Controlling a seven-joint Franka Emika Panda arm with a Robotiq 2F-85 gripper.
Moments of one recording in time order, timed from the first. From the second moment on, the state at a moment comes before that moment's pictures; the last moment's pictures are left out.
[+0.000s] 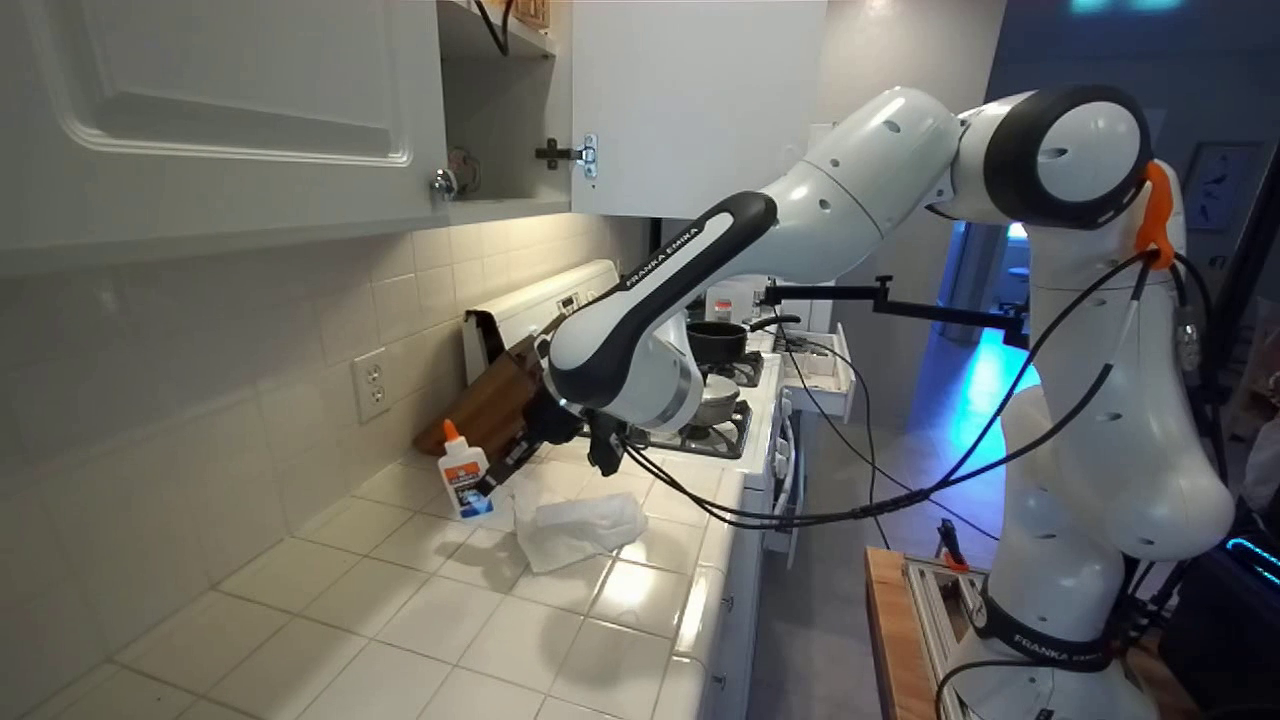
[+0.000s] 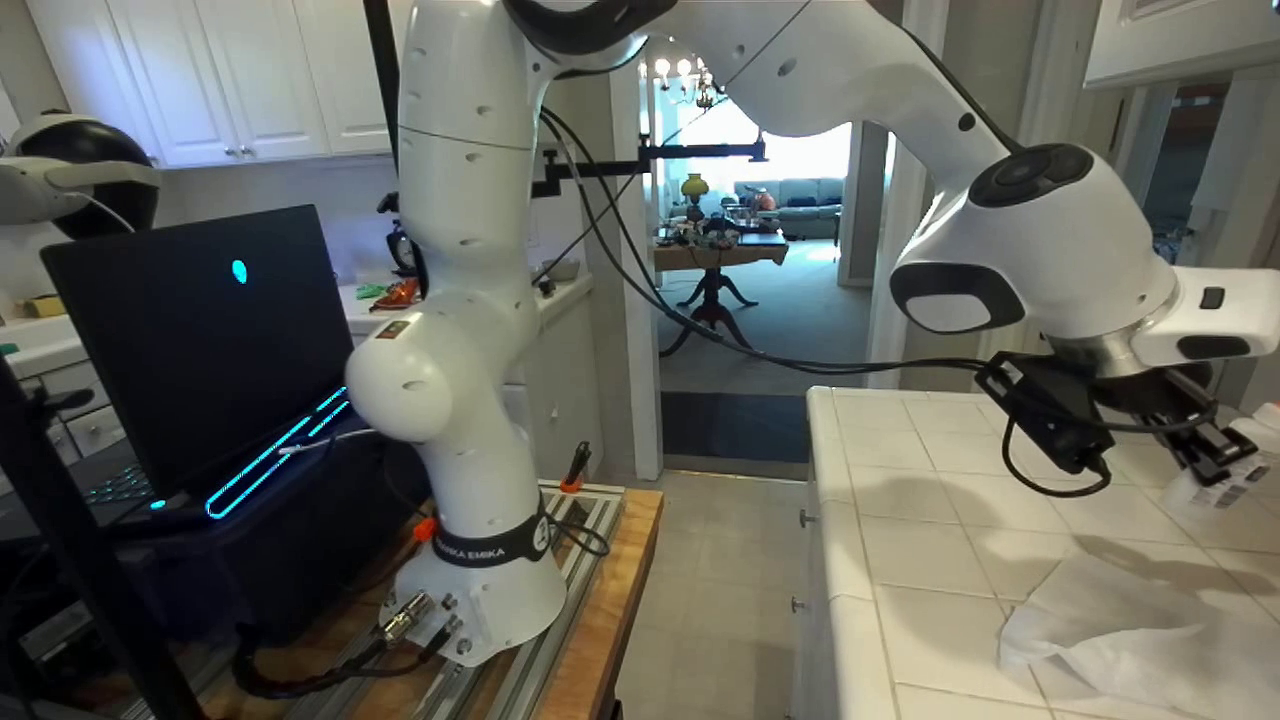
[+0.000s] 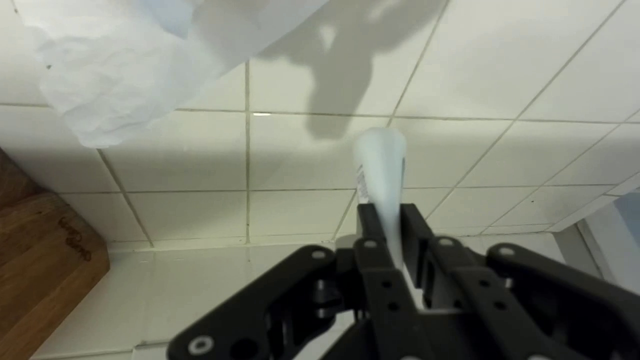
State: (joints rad) arm 0.08 0.24 0.13 -2.18 0.91 3.12 -0.84
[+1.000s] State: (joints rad) arm -0.10 0.40 0.33 -2.11 0.93 3.24 -0.92
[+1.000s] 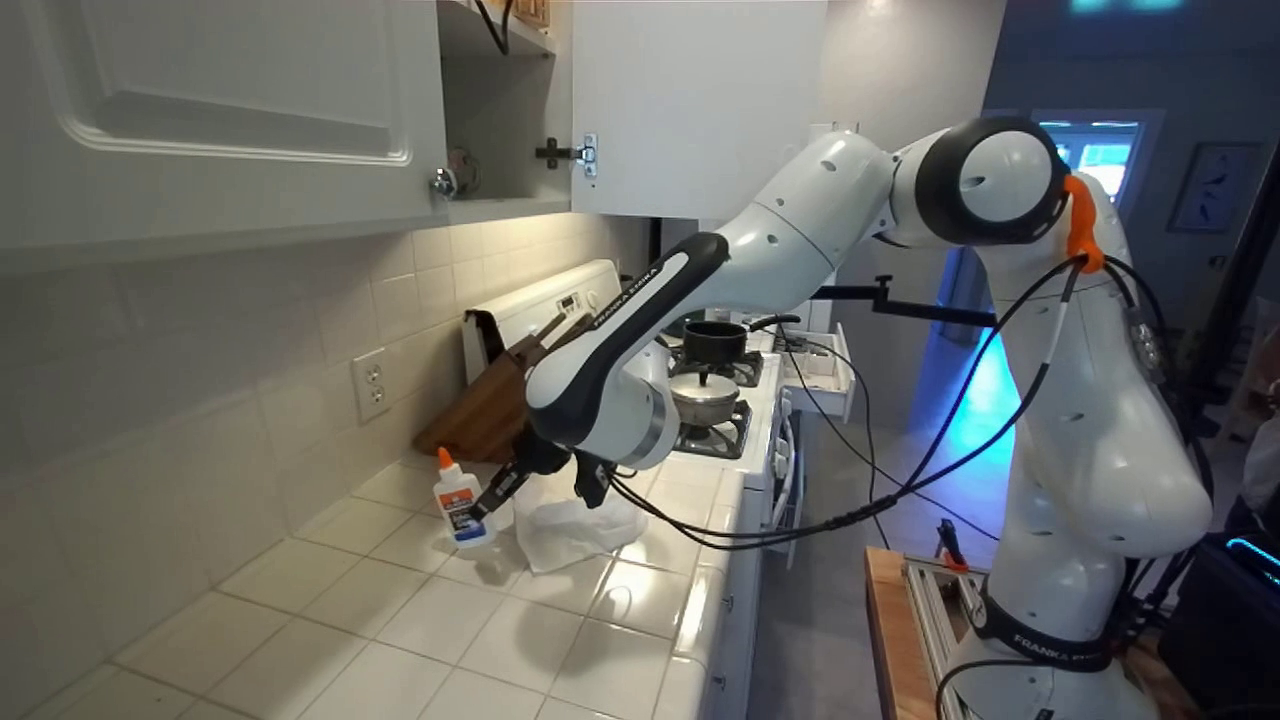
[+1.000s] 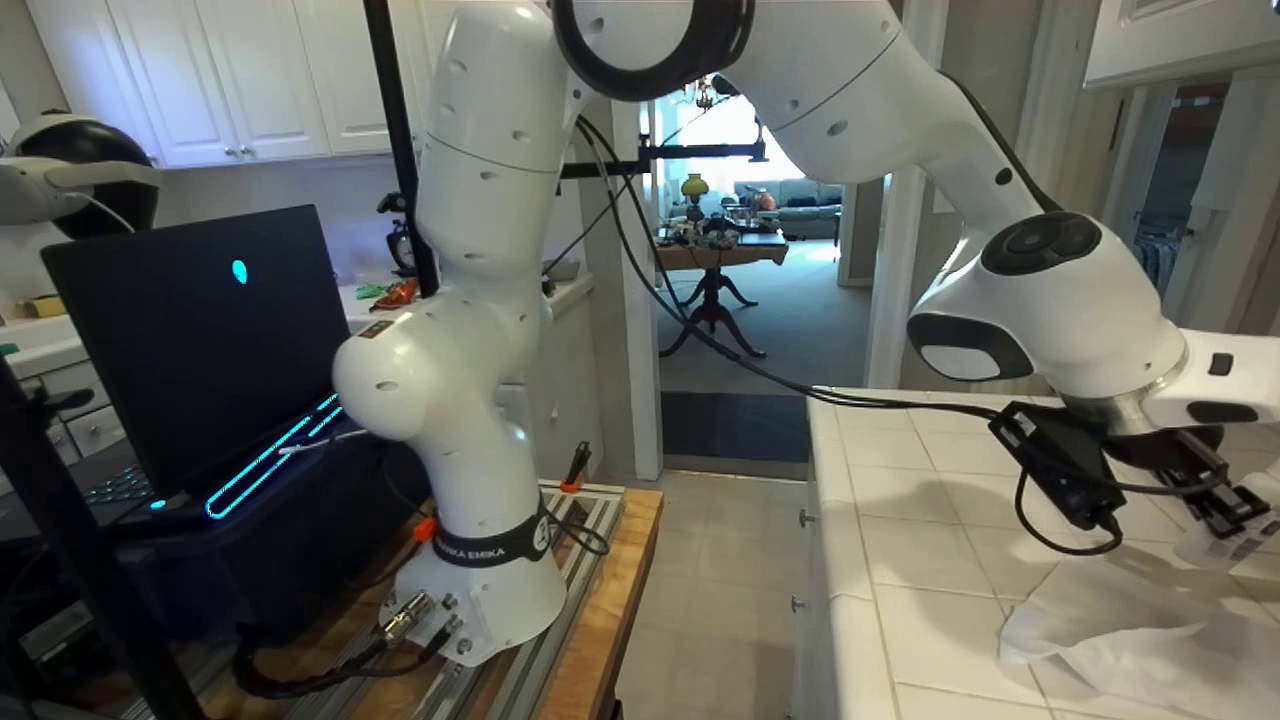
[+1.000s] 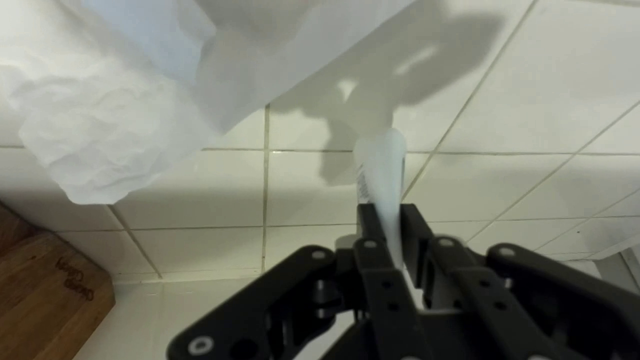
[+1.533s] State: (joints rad) arm -0.15 0.43 0.39 -2.10 0.93 3.28 -0.94
